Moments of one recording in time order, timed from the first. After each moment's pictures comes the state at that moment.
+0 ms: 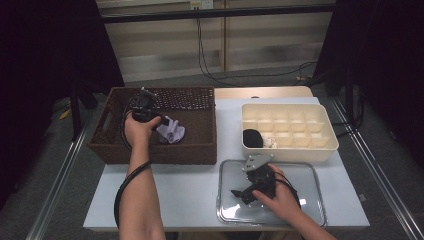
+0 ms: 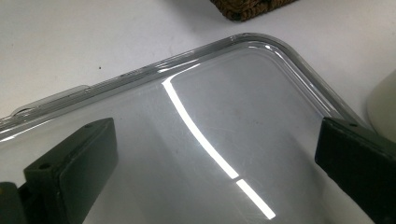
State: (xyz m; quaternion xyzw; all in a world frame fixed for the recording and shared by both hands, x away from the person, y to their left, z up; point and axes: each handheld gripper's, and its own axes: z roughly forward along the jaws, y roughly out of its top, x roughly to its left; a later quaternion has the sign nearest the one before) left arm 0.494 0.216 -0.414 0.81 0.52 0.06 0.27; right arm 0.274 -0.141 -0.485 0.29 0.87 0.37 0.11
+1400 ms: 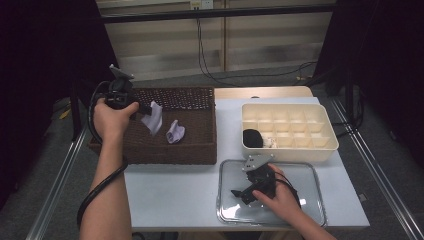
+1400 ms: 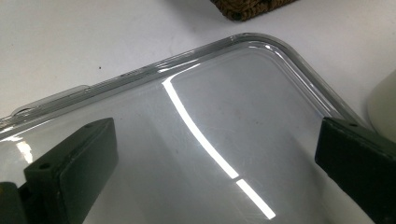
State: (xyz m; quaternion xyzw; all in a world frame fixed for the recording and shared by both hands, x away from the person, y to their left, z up) left arm 0.440 0.241 -0.297 0.77 0.56 0.01 0.31; right arm 0.274 -0.141 -0.485 0.29 0.87 0.37 0.11
